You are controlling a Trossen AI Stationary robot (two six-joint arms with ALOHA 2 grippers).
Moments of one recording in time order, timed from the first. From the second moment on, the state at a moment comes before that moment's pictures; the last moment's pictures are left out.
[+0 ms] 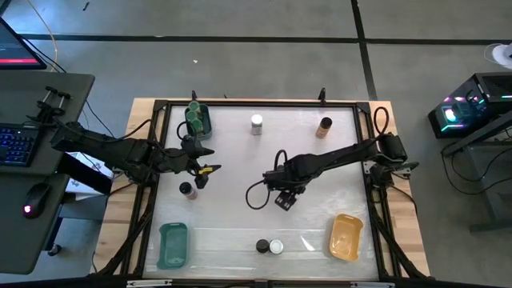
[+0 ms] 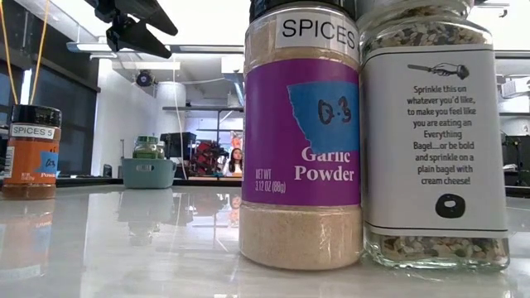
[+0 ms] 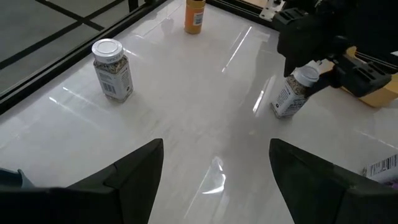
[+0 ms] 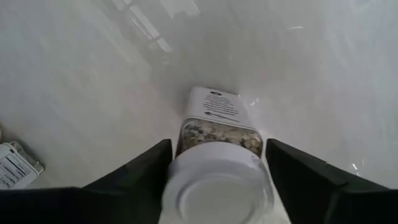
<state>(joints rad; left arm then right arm) -0.24 0.96 0.83 -0.53 -0.52 -0.52 0.16 1.87 1.46 -1.14 -0.05 0.79</state>
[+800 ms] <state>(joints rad) -0.24 0.96 0.83 -0.53 -0.55 -0.47 0.16 1.70 1.92 -1.12 0.09 0.34</state>
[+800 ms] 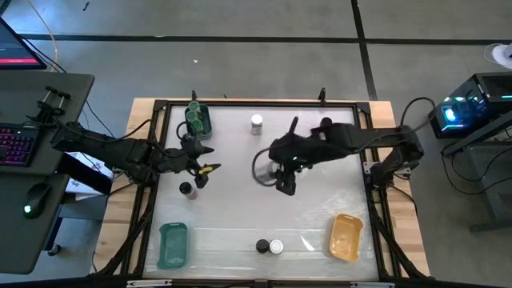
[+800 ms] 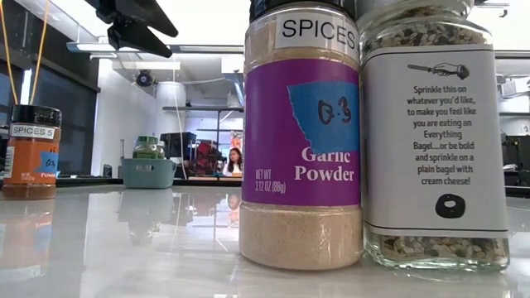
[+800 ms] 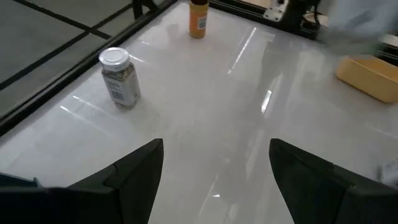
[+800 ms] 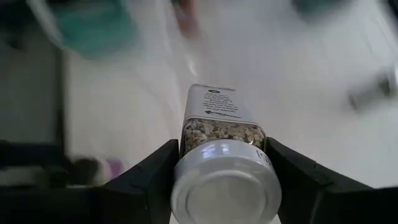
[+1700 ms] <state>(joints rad) -0.24 0.96 0.83 -0.52 -0.62 -0.49 0.38 1.68 1.82 -1.48 -0.29 0.67</state>
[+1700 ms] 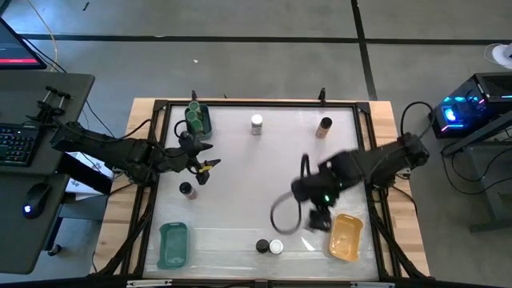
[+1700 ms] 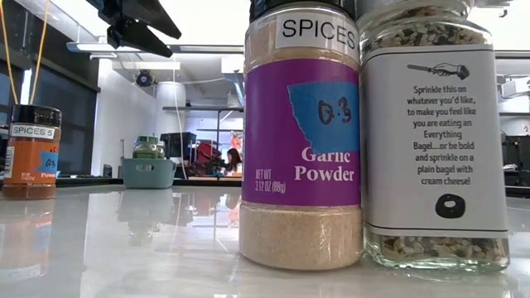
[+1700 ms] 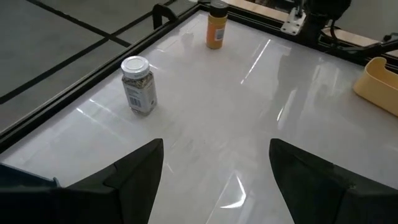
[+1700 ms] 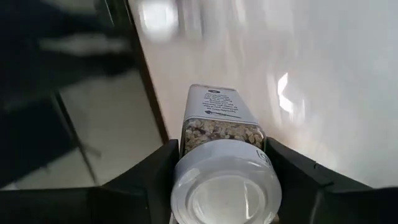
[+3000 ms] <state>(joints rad) -0.24 0.96 0.83 -0.52 -0.61 -0.49 0.86 1.68 1.28 -1.21 -0.25 1.01</state>
